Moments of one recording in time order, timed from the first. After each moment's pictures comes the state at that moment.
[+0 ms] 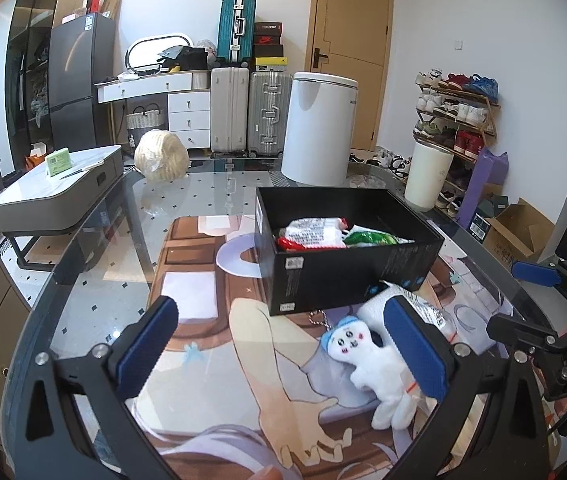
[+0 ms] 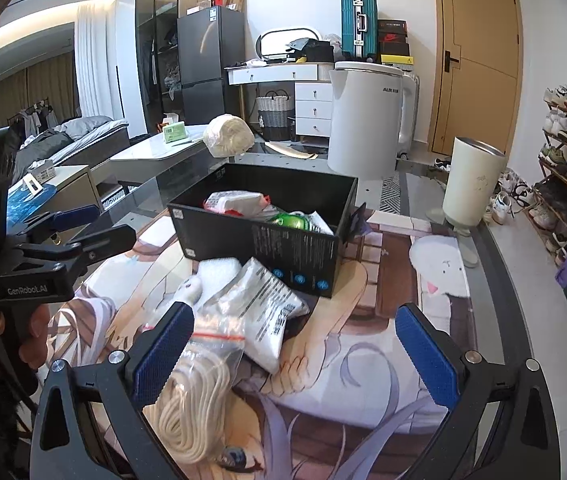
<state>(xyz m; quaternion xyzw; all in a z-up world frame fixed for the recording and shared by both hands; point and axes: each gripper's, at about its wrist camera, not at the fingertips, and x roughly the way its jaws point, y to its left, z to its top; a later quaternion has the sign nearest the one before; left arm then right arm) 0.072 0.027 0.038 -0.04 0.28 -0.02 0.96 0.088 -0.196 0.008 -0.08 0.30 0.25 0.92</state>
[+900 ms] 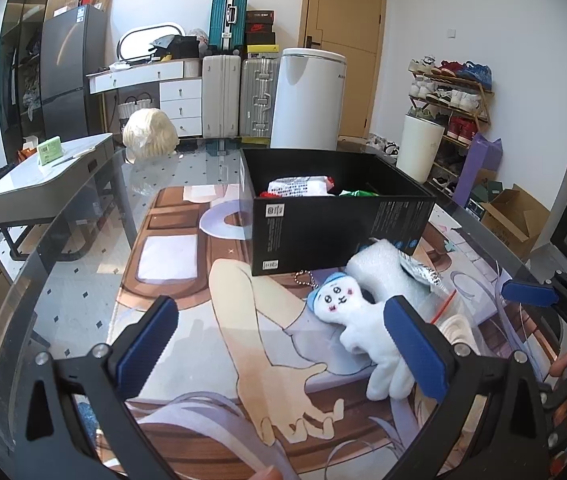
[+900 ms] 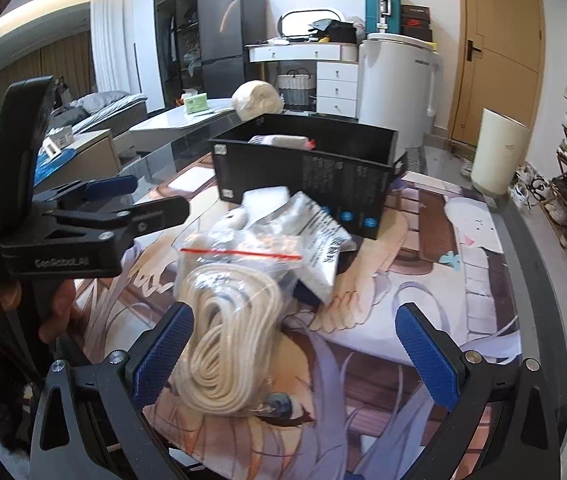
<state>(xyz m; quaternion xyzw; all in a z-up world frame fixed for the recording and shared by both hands) 0.060 0.013 0.009 -0.04 0.30 -0.04 0.95 0.056 -0.177 -0.030 -0.11 0.33 0.28 0.90</state>
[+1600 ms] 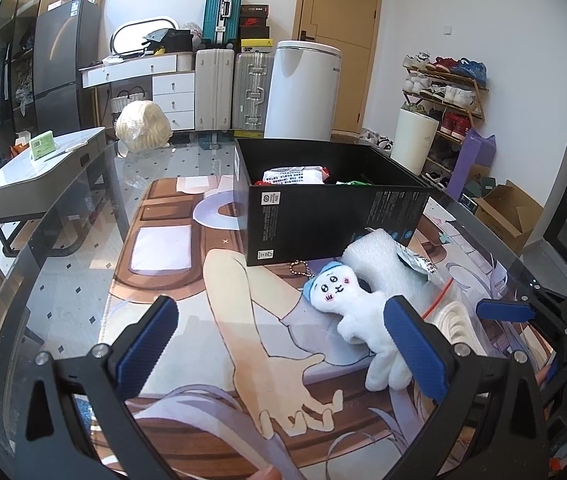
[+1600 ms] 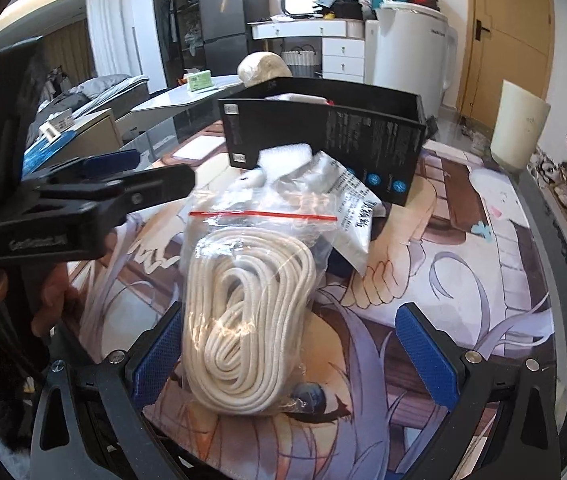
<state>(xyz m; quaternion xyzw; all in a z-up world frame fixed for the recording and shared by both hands) 0.058 0.014 0.004 -0.04 0.31 -0.05 0.95 0.062 -0.161 -0.053 -0.10 0.37 0.28 0.88</state>
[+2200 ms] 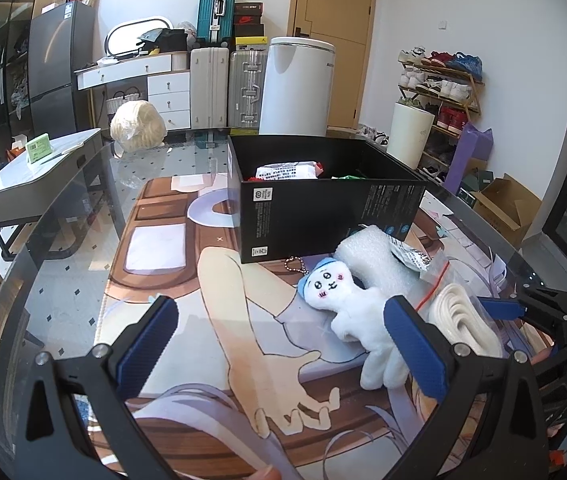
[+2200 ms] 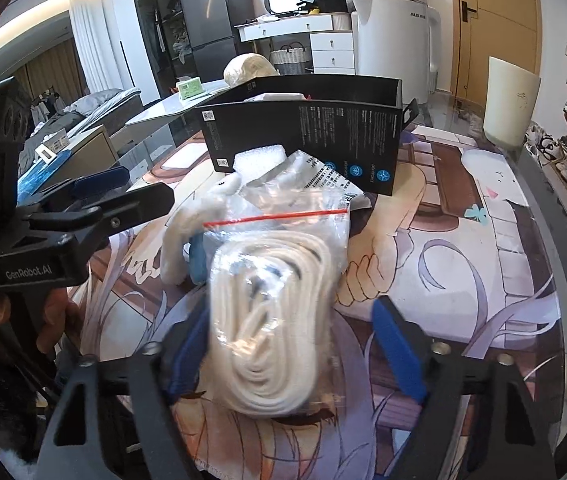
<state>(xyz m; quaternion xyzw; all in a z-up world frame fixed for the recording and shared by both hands) 0.060 0.010 0.000 -0.03 0.32 -0.06 0.95 0.074 -0.174 -0.054 -0.06 0.39 0.28 0.88</state>
